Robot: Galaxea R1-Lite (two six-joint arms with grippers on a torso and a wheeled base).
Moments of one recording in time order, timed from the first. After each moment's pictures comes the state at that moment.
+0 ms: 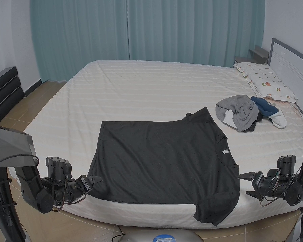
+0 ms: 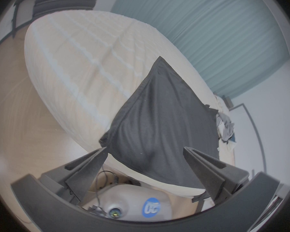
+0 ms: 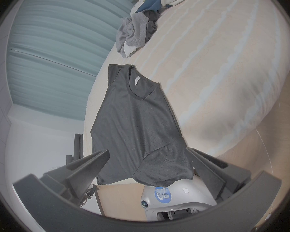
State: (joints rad) left arm -0.19 2.15 -0.31 -1.10 -0.12 -0.81; right arm -0.04 2.06 -0.12 -1.24 0.37 0.86
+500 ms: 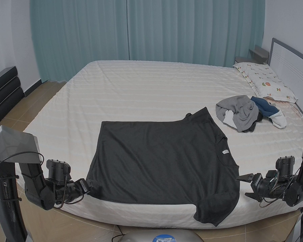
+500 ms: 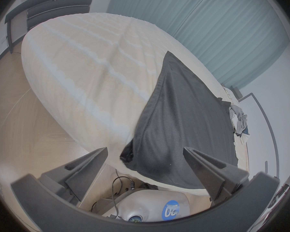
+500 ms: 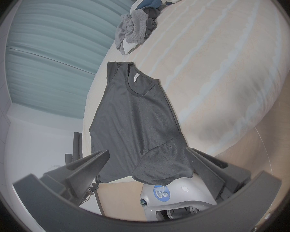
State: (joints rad) left arm -0.11 2.27 -0.37 -1.10 -0.13 -0.63; right arm -0.03 2.08 -0.11 -1.24 0.37 0.86
